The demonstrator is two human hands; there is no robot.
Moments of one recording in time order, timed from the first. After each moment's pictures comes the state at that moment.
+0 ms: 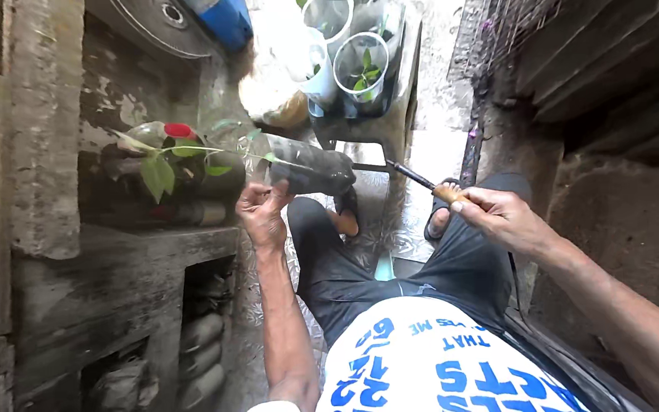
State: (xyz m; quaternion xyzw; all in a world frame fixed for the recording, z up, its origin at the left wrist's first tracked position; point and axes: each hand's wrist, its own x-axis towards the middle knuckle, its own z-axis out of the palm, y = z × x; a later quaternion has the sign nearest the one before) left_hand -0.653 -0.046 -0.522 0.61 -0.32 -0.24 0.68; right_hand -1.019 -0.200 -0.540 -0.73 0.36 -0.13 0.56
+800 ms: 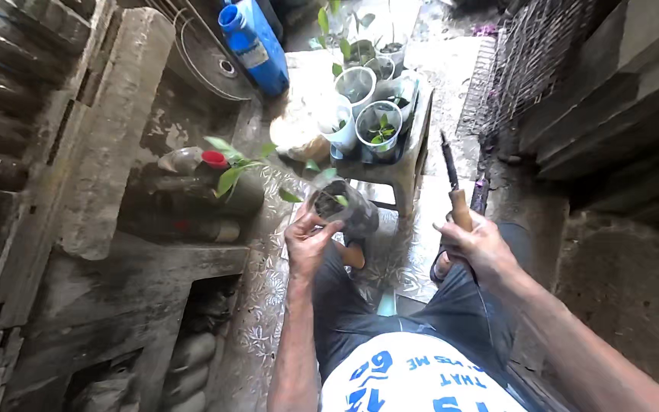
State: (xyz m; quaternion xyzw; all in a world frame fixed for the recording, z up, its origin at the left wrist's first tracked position) left_hand -0.694 -0.063 -0.507 0.67 -0.42 -0.19 0.58; right_hand -0.960 -0.201 -0.517 -0.45 0.44 -0.22 0.74
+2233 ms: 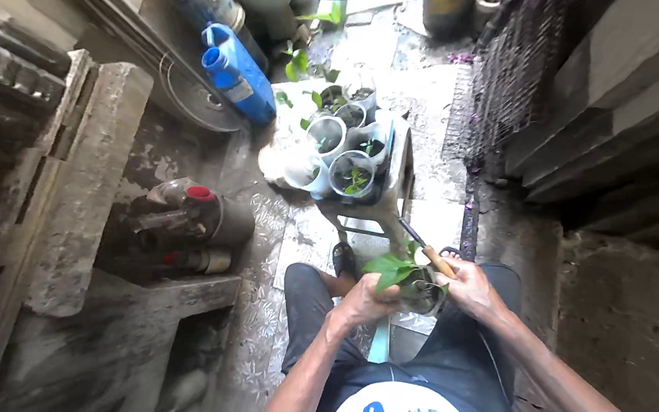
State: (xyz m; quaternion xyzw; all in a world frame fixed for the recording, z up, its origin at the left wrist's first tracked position) left_hand -0.761 -0.129 -0.593 0.52 -0.64 -0.46 0.34; right_hand -0.984 -0.248 -0.588 -0.66 0.48 -0.10 0.56
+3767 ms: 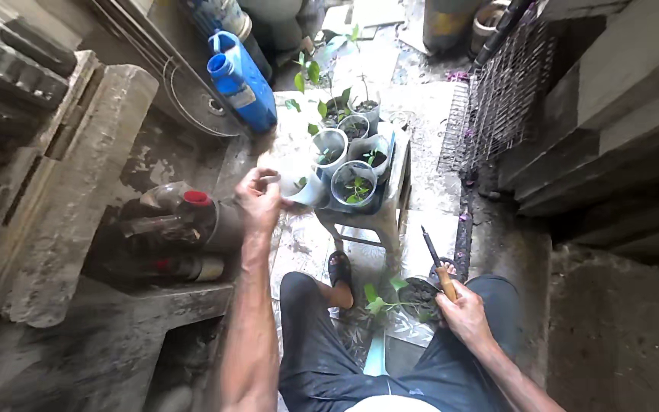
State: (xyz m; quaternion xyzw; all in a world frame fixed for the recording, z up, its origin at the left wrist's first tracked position) left_hand -0.592 -0.228 -0.471 0.82 -0.39 -0.12 0.41; right_hand -0.992 -0.209 -0.632 -0.59 0.58 -0.19 0.54
